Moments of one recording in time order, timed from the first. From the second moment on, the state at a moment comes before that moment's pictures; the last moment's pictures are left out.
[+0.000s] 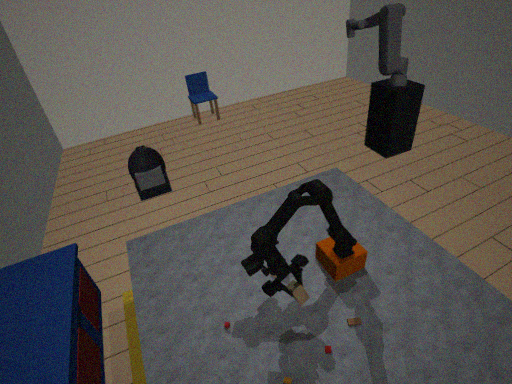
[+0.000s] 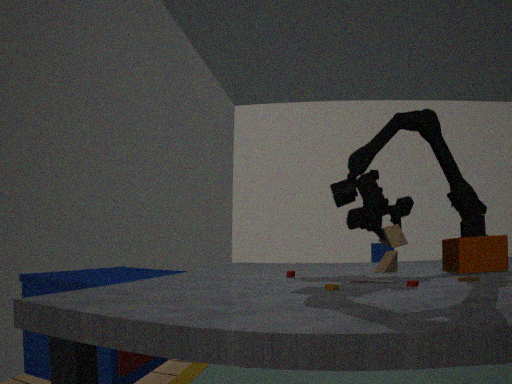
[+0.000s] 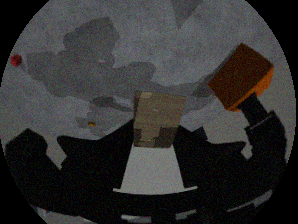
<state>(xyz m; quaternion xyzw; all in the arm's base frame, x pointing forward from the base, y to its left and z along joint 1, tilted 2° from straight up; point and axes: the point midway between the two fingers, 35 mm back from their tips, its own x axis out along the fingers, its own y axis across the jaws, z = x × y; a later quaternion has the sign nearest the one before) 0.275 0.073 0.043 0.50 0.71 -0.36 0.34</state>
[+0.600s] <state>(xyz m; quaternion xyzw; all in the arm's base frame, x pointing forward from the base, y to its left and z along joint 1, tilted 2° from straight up) 0.270 0.080 0.042 0.55 0.54 -0.55 0.32</state>
